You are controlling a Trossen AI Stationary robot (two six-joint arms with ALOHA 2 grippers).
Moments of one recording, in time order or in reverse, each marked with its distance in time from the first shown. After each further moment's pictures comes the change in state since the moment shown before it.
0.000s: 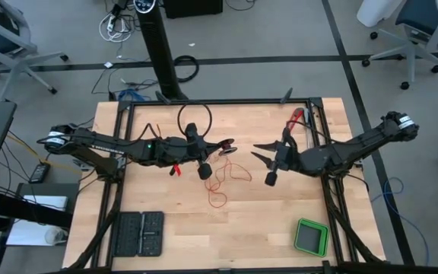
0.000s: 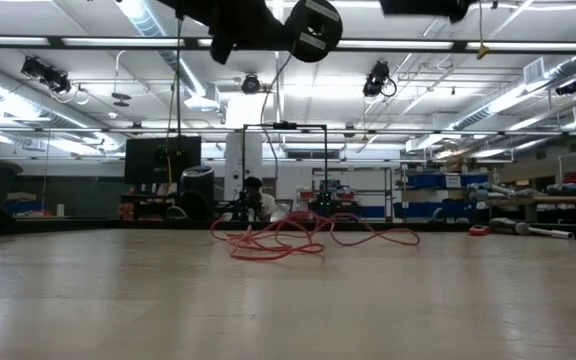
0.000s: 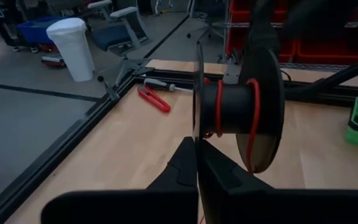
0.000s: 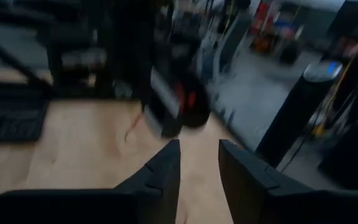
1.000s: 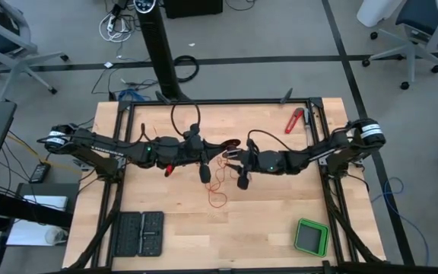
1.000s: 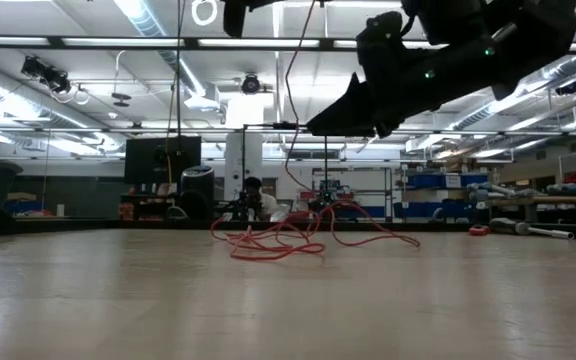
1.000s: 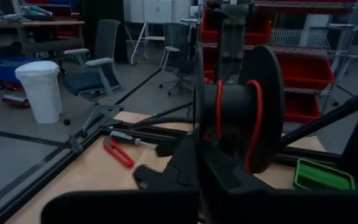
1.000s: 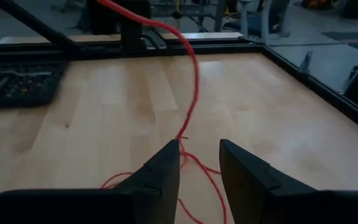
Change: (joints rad) left arm -0.038 0.001 0.000 0.251 0.068 -0.004; right arm -0.258 0.534 -0.130 0.604 -0.423 0.108
